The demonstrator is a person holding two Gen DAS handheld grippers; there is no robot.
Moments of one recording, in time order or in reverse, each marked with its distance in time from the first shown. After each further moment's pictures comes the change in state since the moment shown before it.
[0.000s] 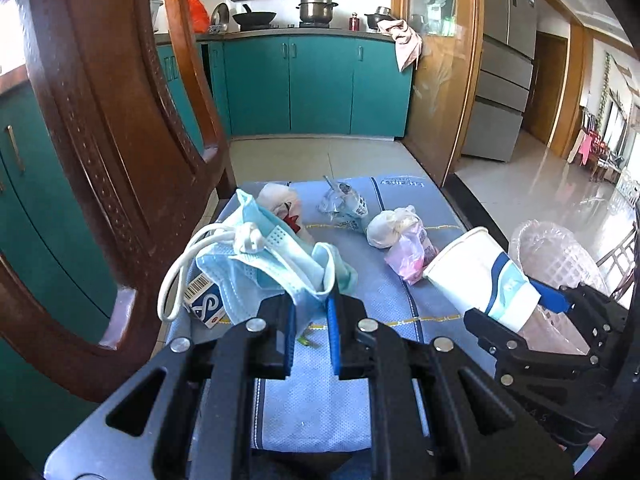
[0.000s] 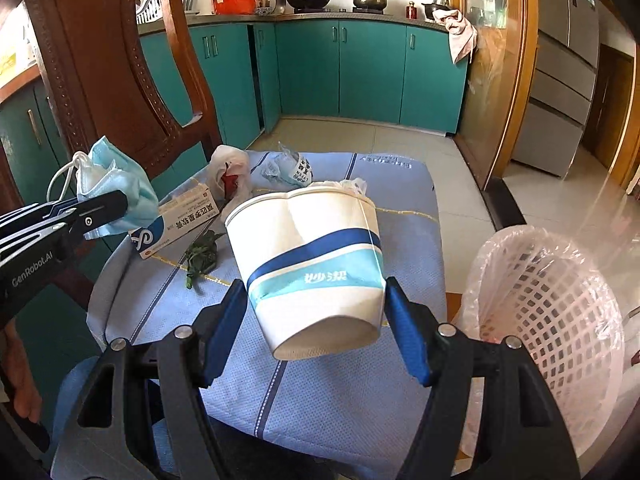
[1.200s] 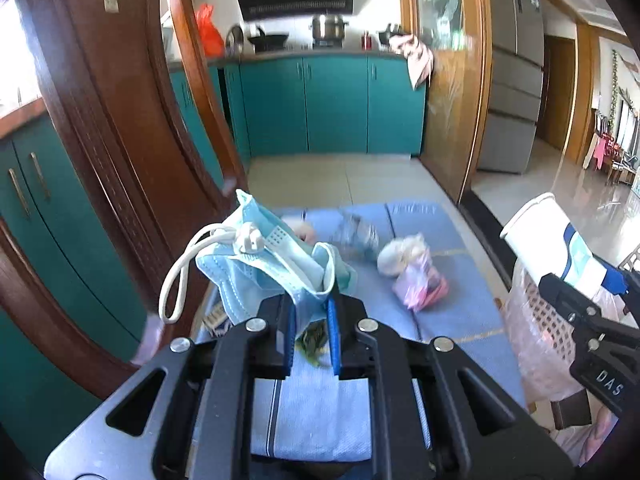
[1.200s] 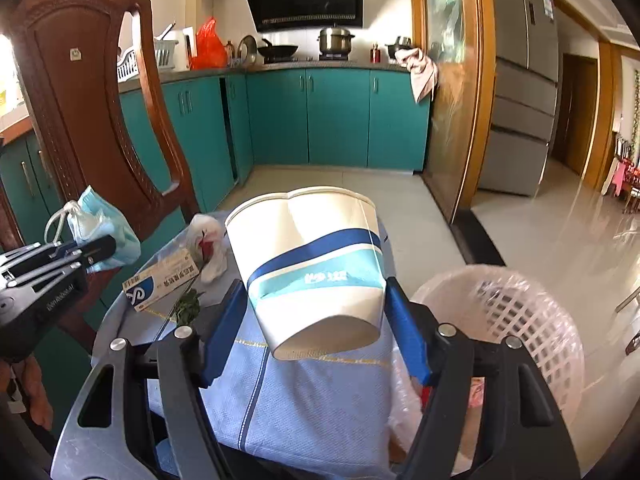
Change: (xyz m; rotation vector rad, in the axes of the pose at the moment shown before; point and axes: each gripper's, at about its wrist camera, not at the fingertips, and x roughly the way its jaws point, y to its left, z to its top) left arm -0.031 -0.009 0.020 0.014 -0.091 0.082; right arm -0.059 -0.026 0.017 0.065 -0.179 -0.089
